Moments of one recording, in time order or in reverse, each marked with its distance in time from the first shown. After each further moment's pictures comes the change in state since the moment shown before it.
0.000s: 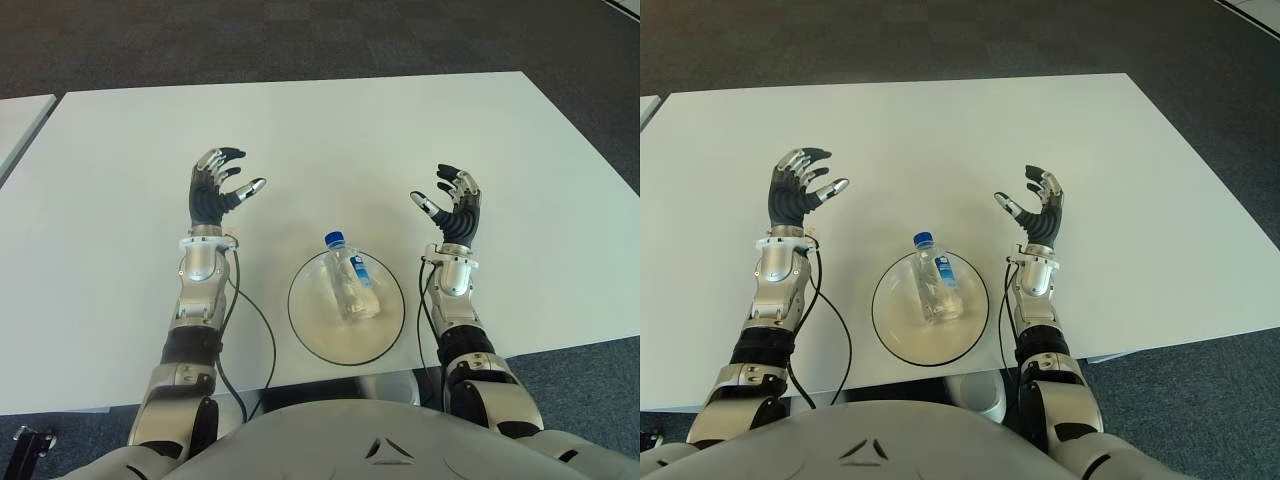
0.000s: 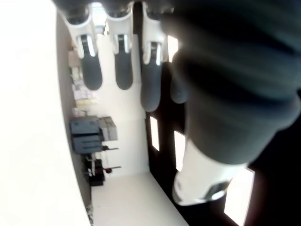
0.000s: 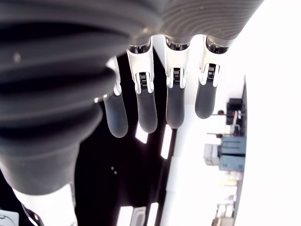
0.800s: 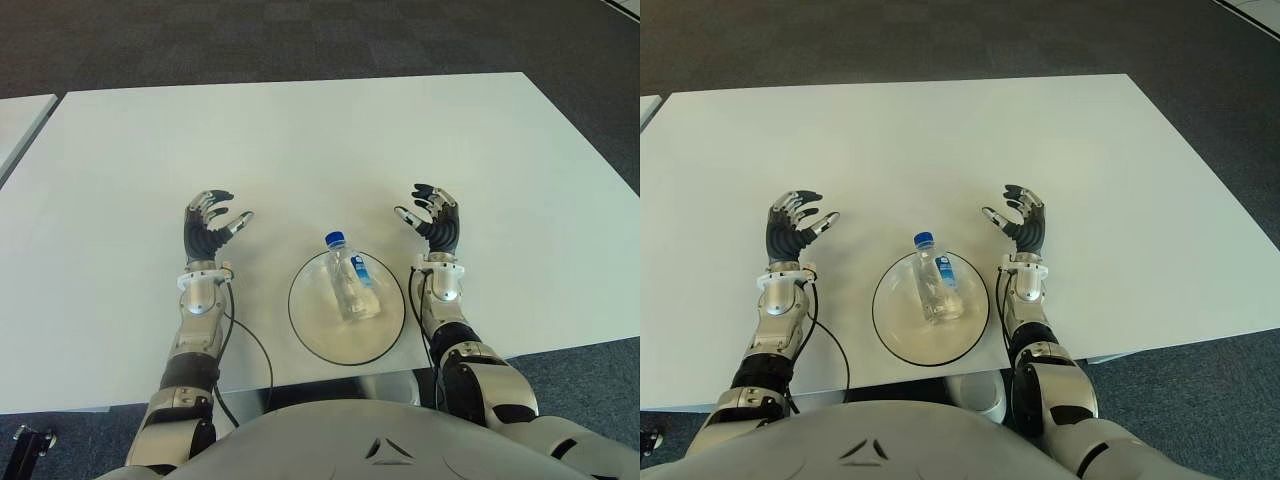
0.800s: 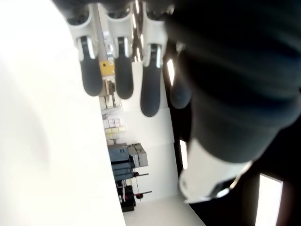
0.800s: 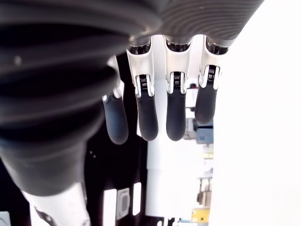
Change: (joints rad) left arm 0.093 -0.017 0.027 0.166 0.094 -0.163 0.125; right arm -0.080 0.024 -0.015 0.267 0.077 -0.057 0.126
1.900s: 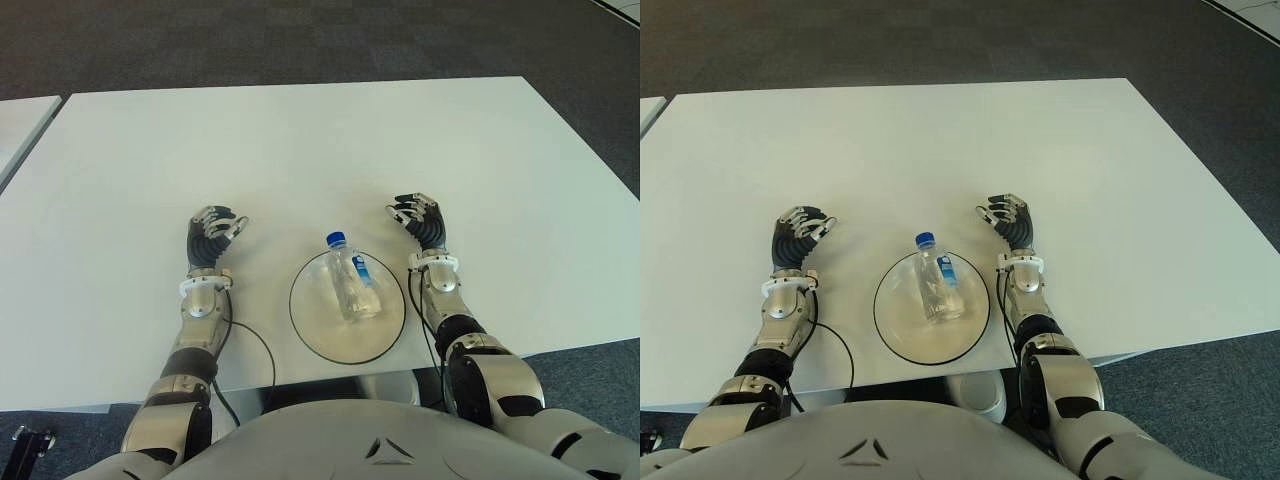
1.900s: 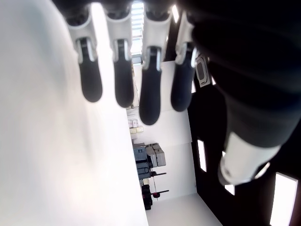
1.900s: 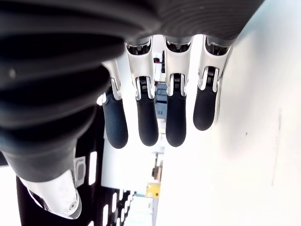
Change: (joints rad) left arm -0.074 0.035 -0.006 0.241 -0.018 -0.061 -0.018; right arm -0.034 -0.046 0.082 0.030 -0.043 0.156 0.049
